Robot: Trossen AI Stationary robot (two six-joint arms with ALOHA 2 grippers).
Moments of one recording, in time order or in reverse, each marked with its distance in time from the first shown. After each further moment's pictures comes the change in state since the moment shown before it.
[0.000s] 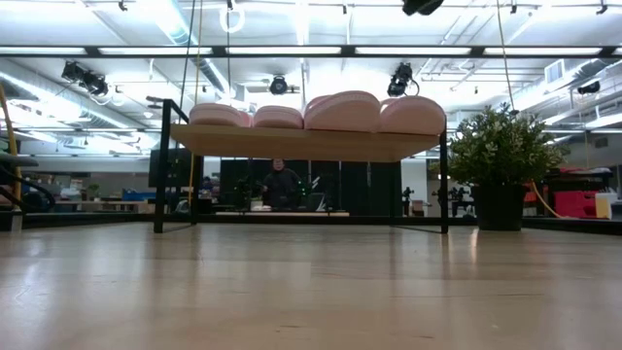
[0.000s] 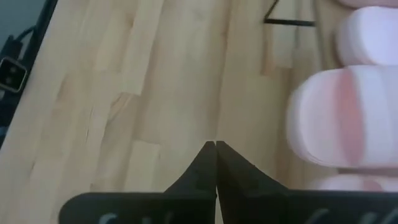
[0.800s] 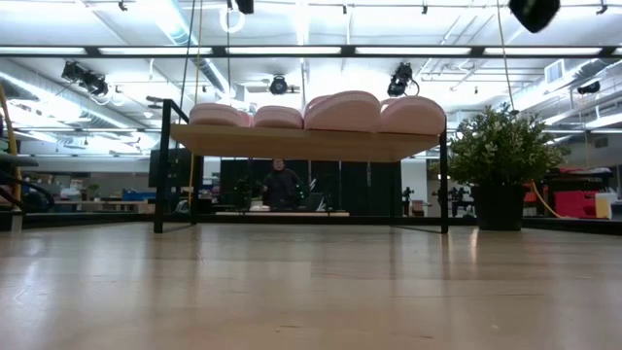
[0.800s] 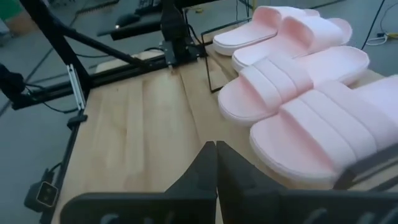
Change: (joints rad) left arm 0.215 0.003 -0.311 0.734 0.457 0.039; right arm 0.192 -0.765 -0.600 0.333 0.381 0.427
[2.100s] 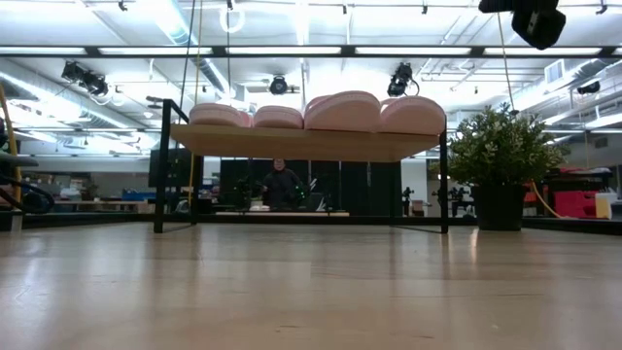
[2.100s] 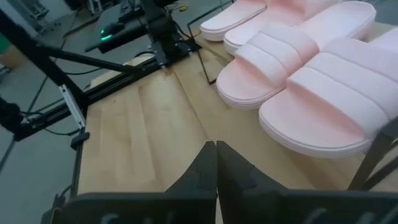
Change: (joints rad) left arm 0.143 -0.740 -0.117 -0.498 0.004 0.138; right arm 0.032 0.051 -0.071 0.081 0.065 0.225
